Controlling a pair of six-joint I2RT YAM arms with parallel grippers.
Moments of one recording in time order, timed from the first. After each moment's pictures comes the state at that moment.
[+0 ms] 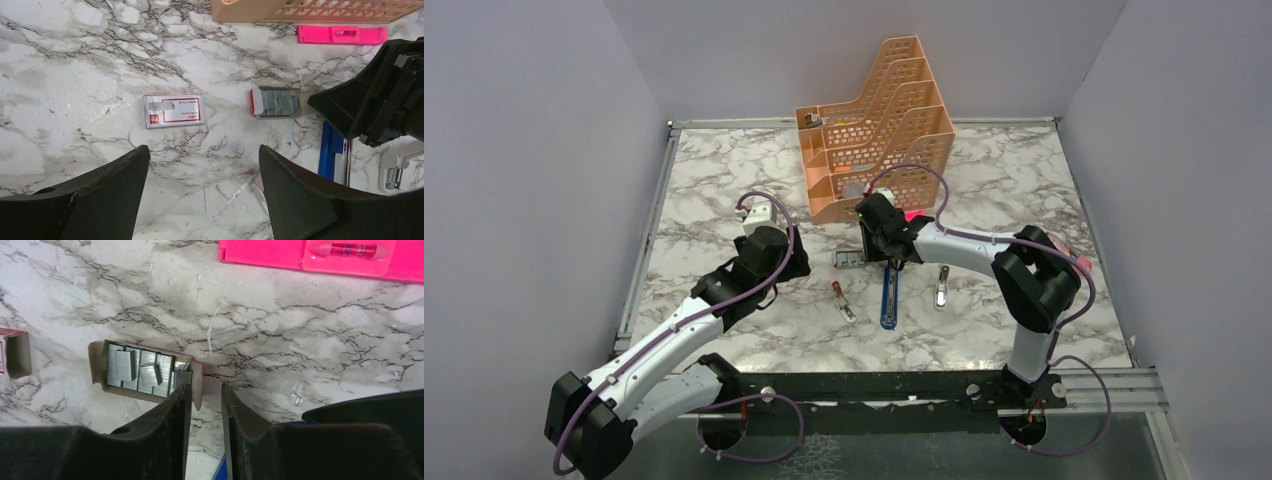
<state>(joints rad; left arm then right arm) -0.64 0.91 0.65 -0.40 -0.38 -0.62 0.79 1.84 1.18 -0.27 0.24 0.49</state>
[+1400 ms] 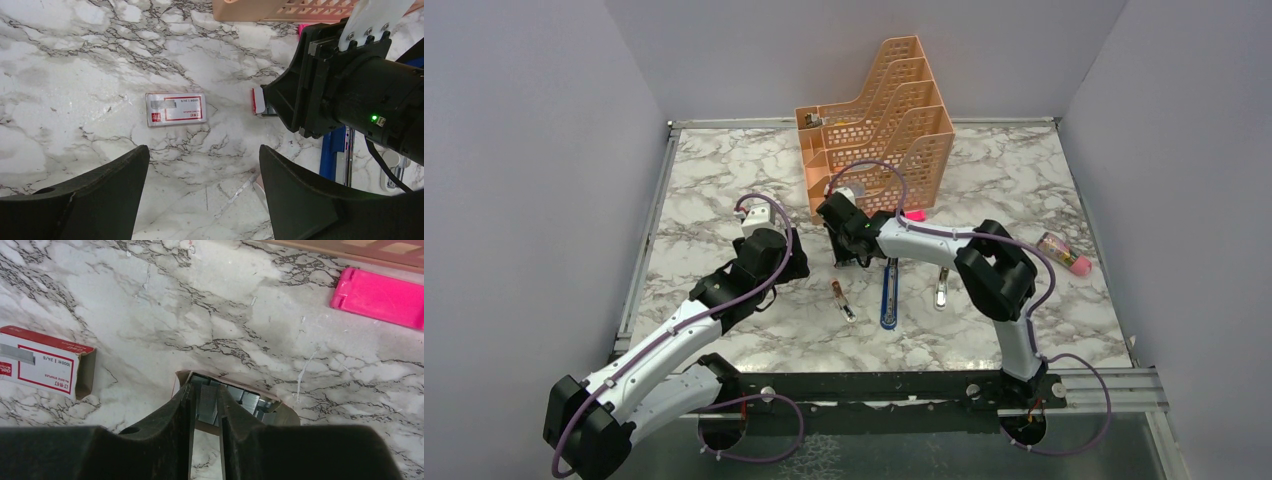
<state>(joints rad) -0.64 0.89 0.64 -0.40 -0.38 -0.62 0.90 2.05 1.47 -0.37 0.25 0.44</state>
